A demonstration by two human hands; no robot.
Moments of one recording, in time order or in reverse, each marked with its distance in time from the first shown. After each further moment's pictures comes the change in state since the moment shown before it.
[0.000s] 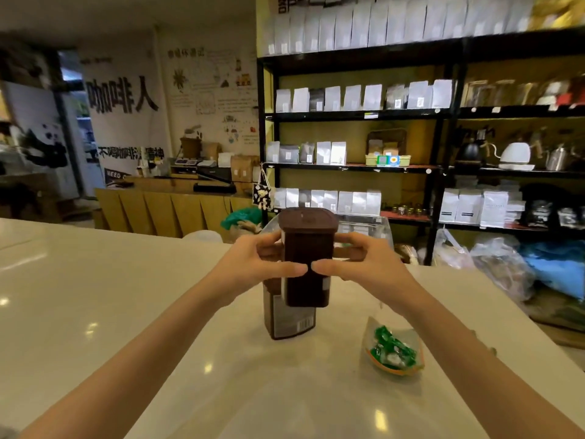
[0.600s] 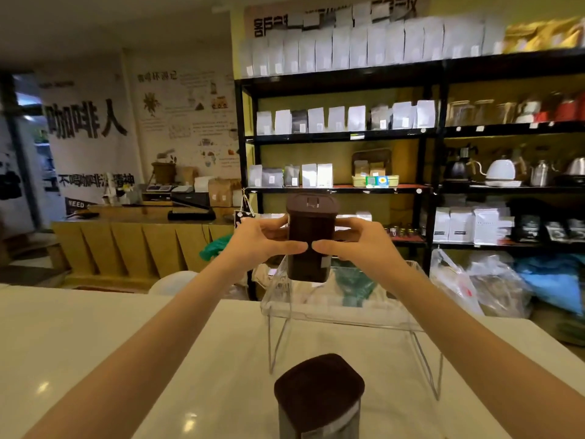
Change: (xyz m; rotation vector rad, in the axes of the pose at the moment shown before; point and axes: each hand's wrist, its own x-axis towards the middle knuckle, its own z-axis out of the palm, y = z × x) left_hand 0.202 -0.025 -0.082 0.016 0.041 0.104; right_hand 0.206 0.010 0.010 -0.062 0.206 0.000
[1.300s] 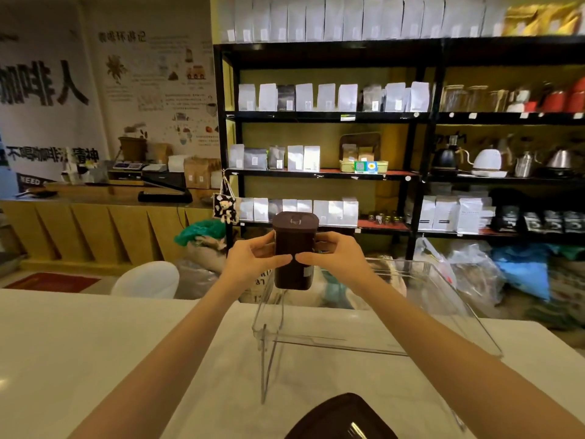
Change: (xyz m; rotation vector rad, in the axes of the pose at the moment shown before) left_hand 0.075 -0.109 0.011 -0.130 0.044 -0.097; right_hand 0.088 0.082 0.054 -0.094 0.018 0.100
